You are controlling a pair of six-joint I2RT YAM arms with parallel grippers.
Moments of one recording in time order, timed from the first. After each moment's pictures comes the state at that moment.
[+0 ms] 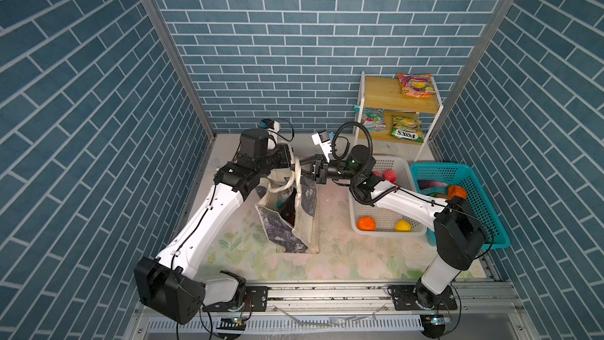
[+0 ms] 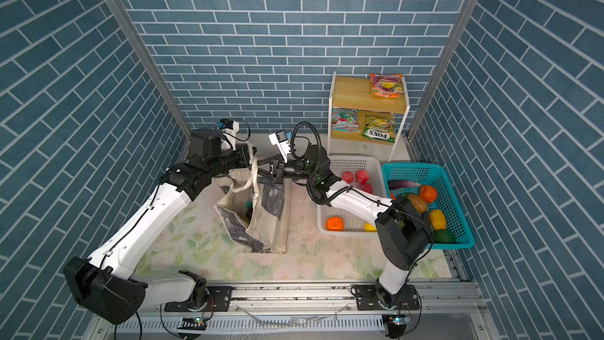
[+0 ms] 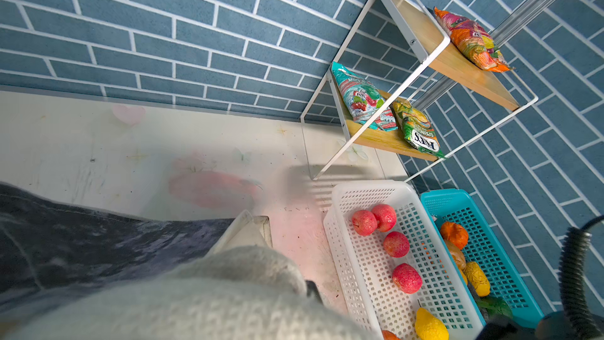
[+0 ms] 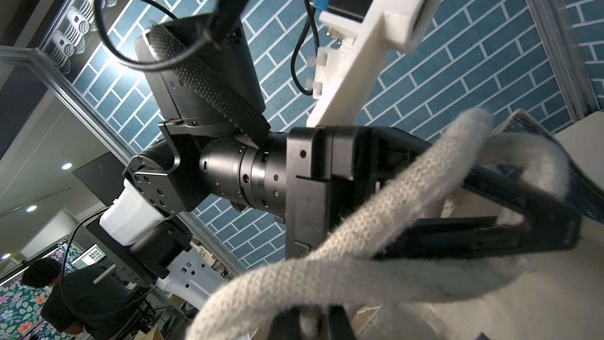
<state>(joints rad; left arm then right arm) -0.38 1.29 1.29 -0.47 0.18 -0.43 0.81 1.70 1.21 0.71 -0.86 0.78</state>
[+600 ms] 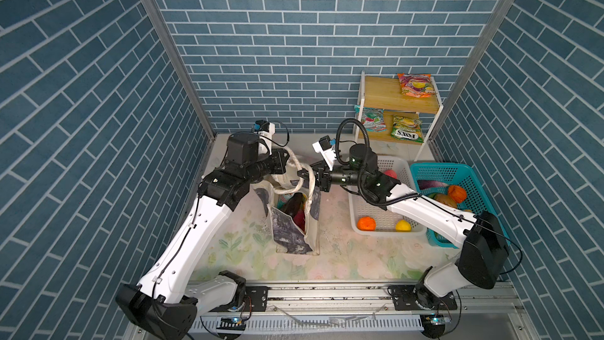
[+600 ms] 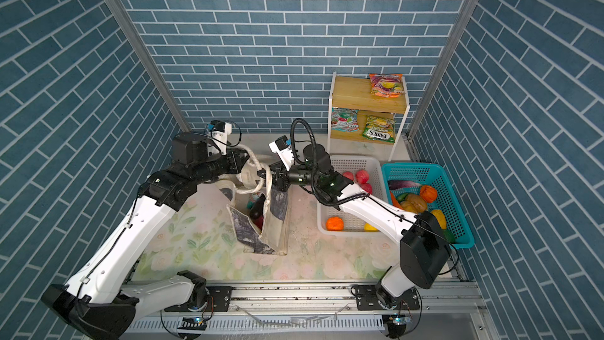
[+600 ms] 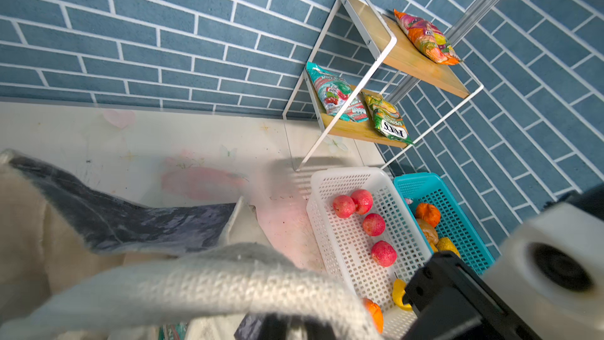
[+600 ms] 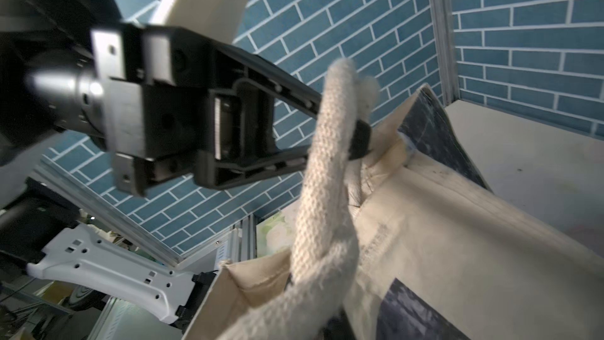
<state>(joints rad) -0.39 1.17 1.33 -0.60 0.24 -0.41 0.82 1.53 1.22 0.14 -0.61 0.32</state>
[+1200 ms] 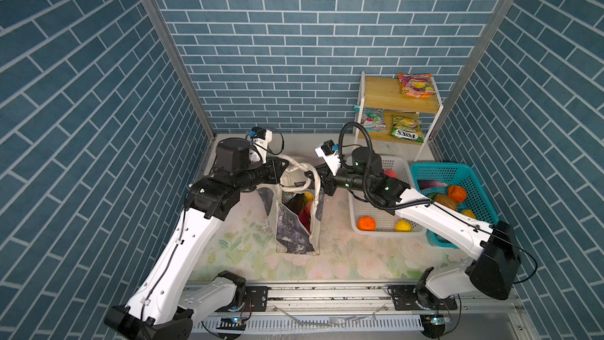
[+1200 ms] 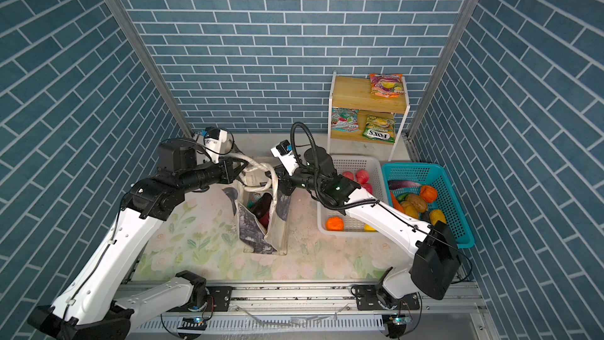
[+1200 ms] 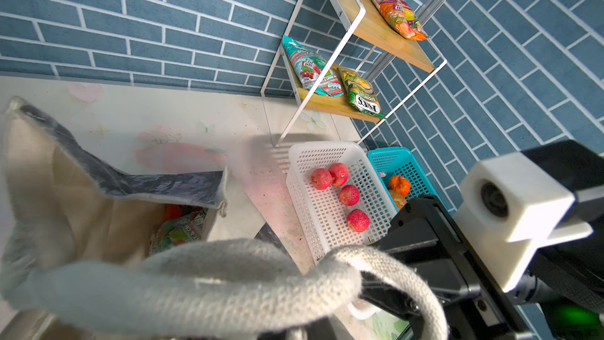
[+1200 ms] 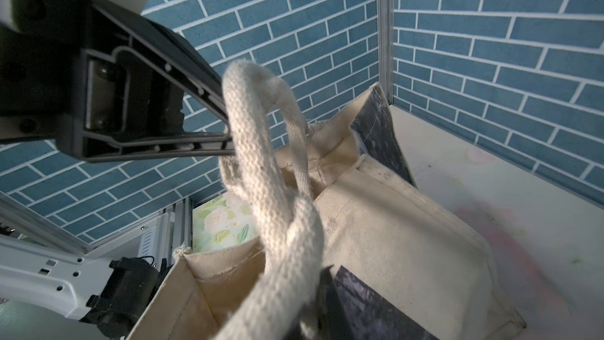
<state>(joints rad) -0.35 1.07 1.33 -0.72 0.34 -0.40 0.85 1.42 1.17 0.03 -0.40 0.14</state>
